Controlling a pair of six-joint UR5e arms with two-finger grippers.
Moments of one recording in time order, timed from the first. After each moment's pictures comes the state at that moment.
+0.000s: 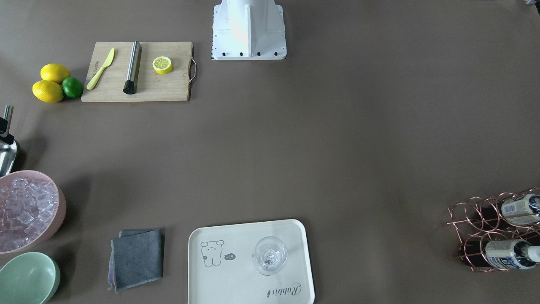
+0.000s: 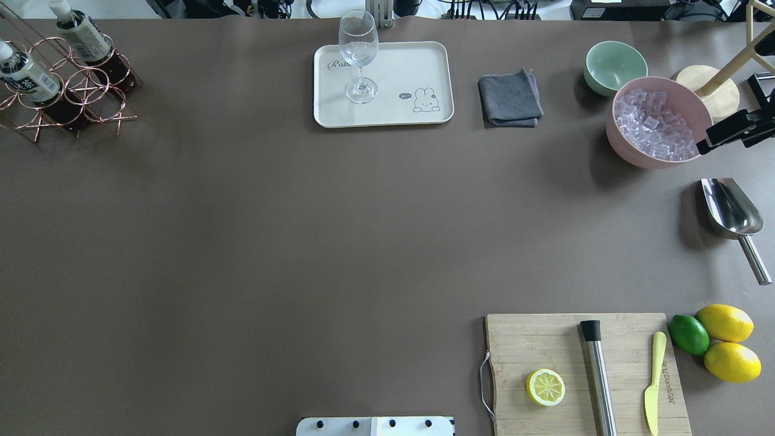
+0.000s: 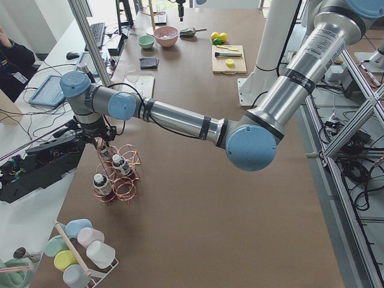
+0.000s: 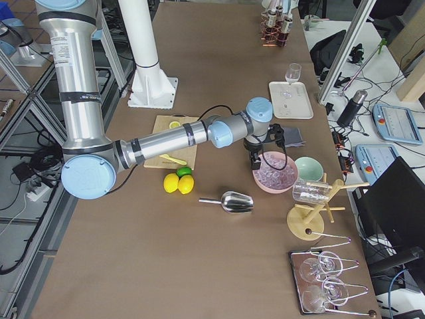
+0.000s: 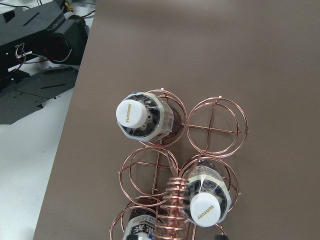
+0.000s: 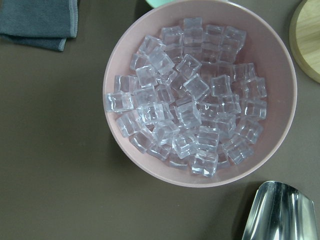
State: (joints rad) left arm -1.51 -2.16 -1.26 -1.55 -2.38 1.09; right arm 1.27 -1.47 1.77 -1.44 2.38 0.32
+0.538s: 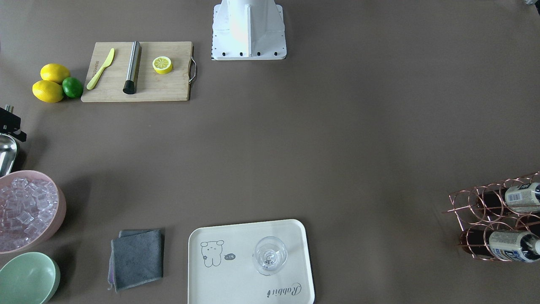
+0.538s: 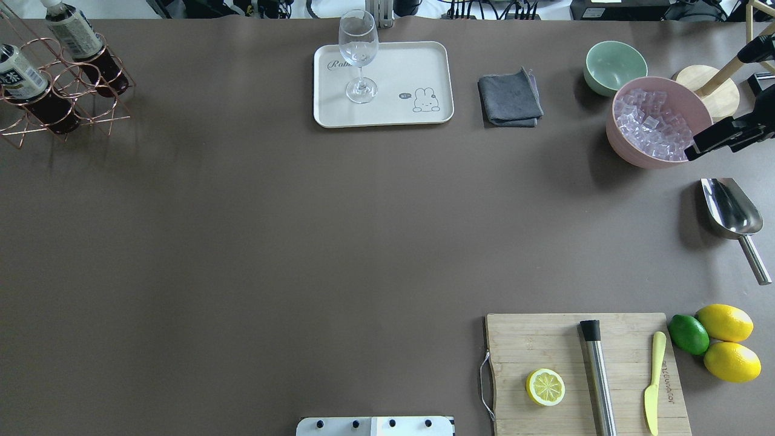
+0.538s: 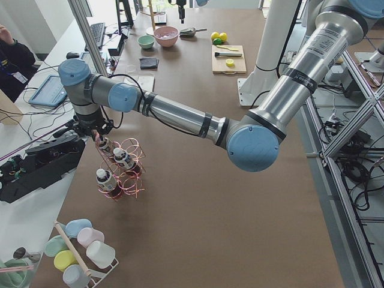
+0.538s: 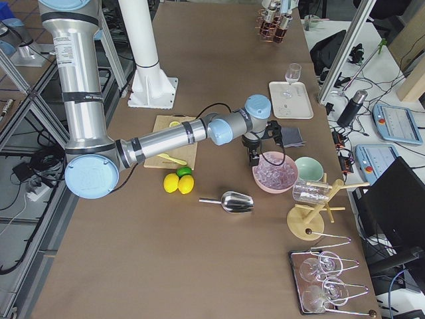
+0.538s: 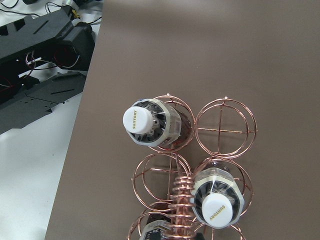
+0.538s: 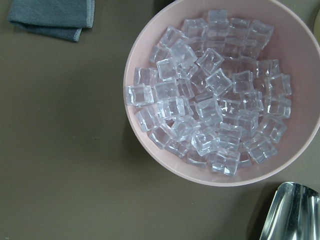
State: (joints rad) left arm -1.54 -2.16 -1.32 -1.53 -2.38 1.09; right arm 1.23 -1.47 1.79 -1.44 2.37 0.32
